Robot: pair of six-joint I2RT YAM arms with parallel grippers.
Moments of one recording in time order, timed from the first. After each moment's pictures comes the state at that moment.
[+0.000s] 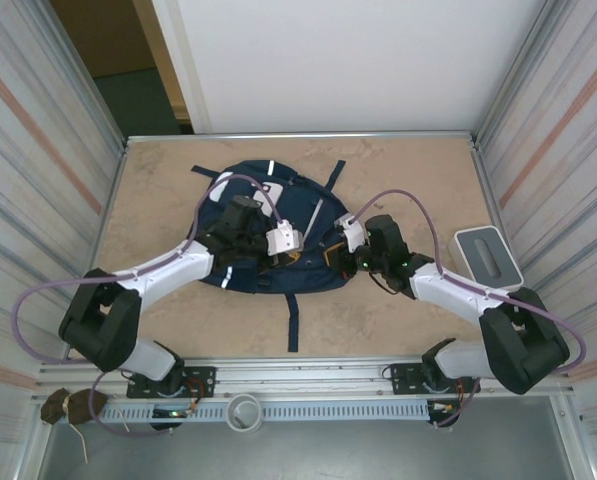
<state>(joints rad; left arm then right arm) -0.58 1.46 0.88 -0.17 0.57 0.73 0.56 1.29 0.61 0.08 -0.38 0.15</state>
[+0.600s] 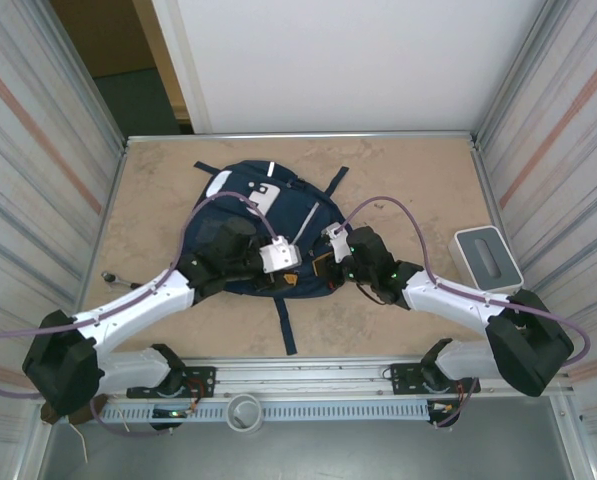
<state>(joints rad) -0.75 1.20 0.77 -0.22 0.27 0.58 0.74 1.27 0.61 0.06 -0.20 0.28</state>
